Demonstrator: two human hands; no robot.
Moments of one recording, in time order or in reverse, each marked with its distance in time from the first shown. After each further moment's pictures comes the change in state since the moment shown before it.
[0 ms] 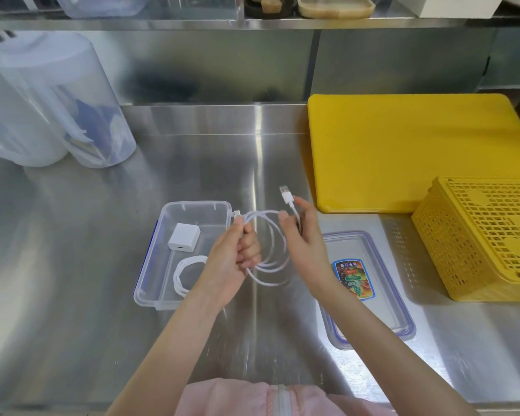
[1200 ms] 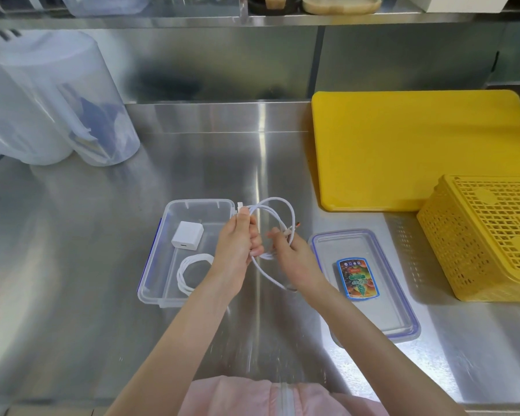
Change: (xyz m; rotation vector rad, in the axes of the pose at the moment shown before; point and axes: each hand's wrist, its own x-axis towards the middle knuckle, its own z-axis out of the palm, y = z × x) left_hand 0.007 0.006 0.017 0.255 0.228 0.076; right_hand -0.009 0.007 0.014 -0.129 -0.155 0.181
